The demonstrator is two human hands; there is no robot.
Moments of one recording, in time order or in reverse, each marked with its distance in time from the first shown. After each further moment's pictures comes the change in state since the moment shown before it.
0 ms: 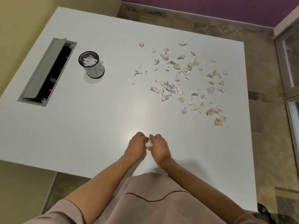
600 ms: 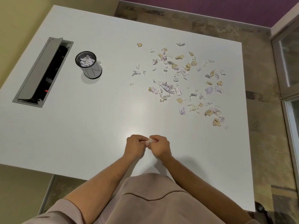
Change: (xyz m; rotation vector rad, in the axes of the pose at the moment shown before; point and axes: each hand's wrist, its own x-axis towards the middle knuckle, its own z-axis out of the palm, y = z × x) left_hand 0.009 0.001 0.003 -0.463 0.101 -0.275; right_hand 0.008 0.005 -0.007 0.741 -0.009 0.376
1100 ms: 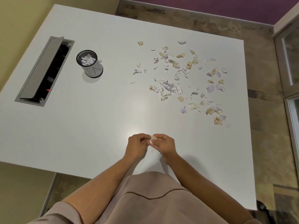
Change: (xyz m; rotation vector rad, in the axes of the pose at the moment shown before) left_hand -0.009 -0.001 -0.001 -0.031 0.007 0.117; right_hand -0.003 0.015 -0.011 0.555 -0.048 0.061
